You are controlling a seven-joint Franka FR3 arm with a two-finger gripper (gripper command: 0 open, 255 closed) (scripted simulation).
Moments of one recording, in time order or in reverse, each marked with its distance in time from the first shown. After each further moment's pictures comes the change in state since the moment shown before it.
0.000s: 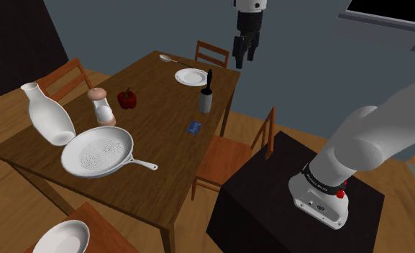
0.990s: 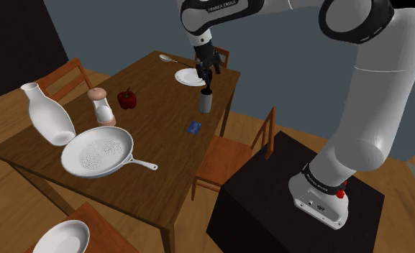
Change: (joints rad) arm 0.030 0.694 0.023 0.509 -0.216 -0.053 0.063
